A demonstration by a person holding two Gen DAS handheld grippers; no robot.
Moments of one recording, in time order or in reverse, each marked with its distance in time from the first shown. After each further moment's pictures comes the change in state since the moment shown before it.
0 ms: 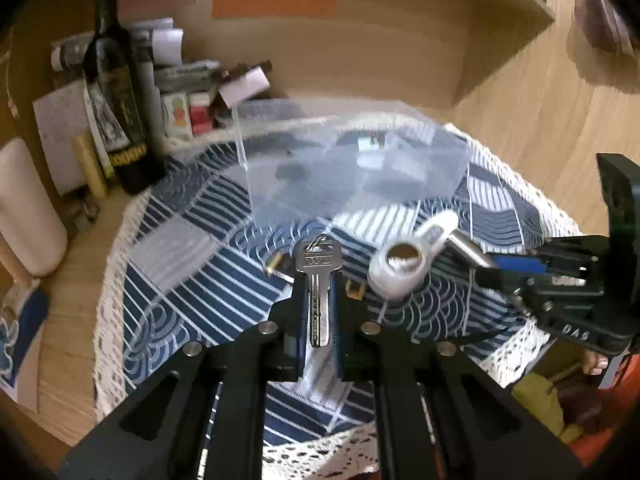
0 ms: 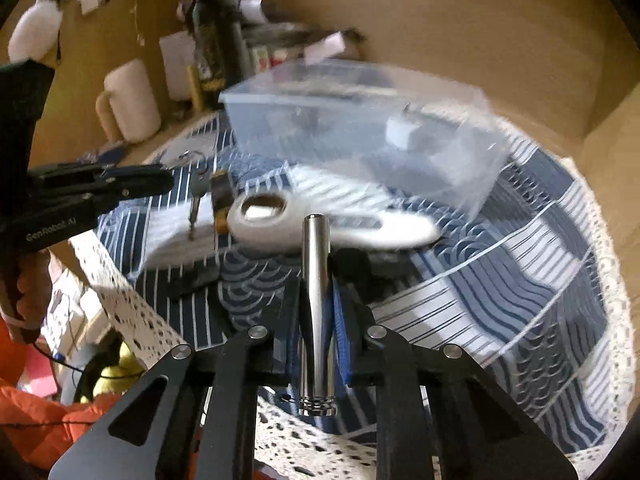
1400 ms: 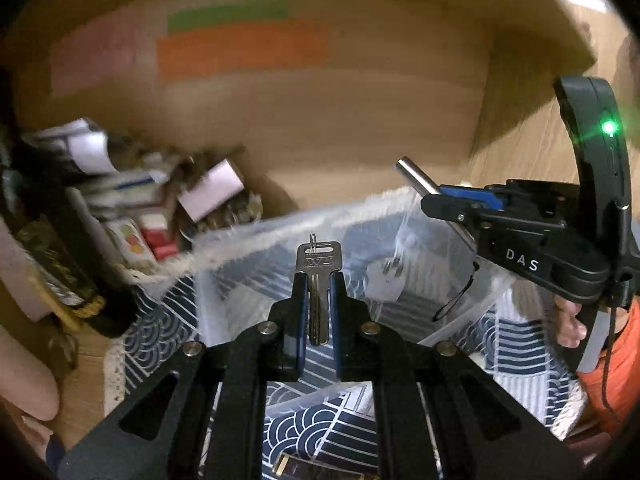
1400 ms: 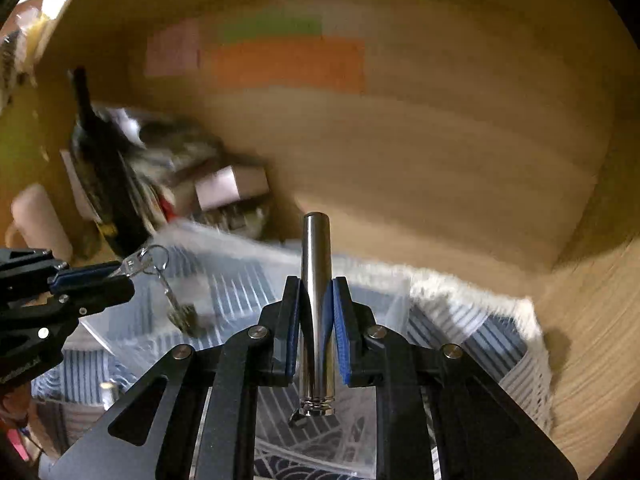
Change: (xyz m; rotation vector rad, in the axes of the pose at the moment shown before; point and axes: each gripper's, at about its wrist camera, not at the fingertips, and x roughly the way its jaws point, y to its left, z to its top) left arm 0.079 -0.010 0.130 0.066 -0.048 -0.010; right arm 0.064 -0.077 0.145 0.020 -0.112 -0.147
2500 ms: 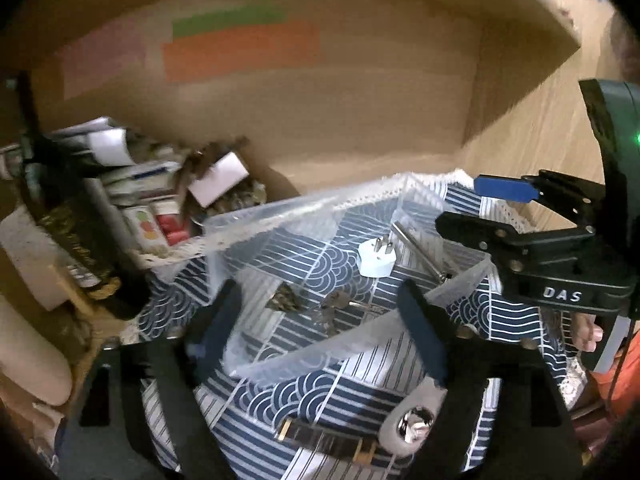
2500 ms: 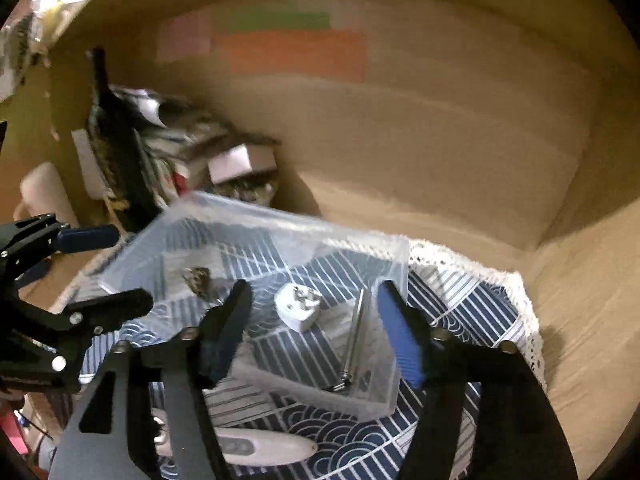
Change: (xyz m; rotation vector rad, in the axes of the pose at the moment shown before) left arm -0.044 0.000 -0.018 0.017 -0.012 0.026; right arm -0.058 0.023 -0.012 -0.024 -0.041 -0.019
